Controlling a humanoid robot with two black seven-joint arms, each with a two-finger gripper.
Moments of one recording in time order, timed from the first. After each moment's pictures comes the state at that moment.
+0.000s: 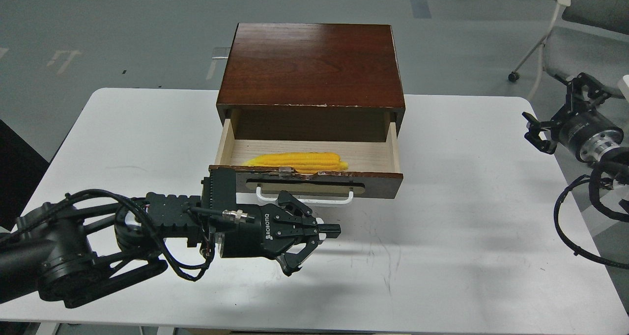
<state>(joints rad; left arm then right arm) -0.69 0.57 -0.30 -1.57 2.18 0.07 -0.49 0.73 -0.65 0.48 0.68 0.23 0.32 0.15</state>
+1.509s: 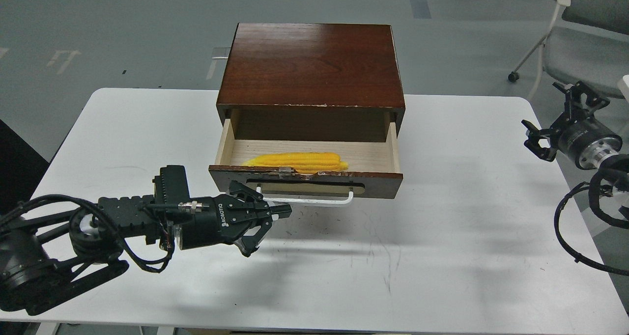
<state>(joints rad) -0.62 0.71 -0.35 -1.49 2.18 0.18 -0.48 0.70 -0.65 0.48 0.68 0.23 0.33 0.15</state>
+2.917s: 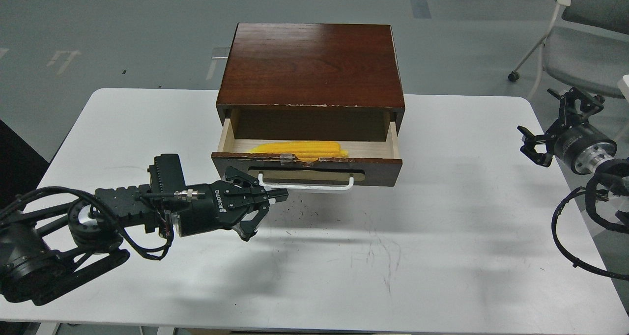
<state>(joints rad) -0.62 0.68 -0.39 -1.42 2.18 0.19 -0.47 0.69 -0.65 0.46 0.68 0.23 0.33 0.15</state>
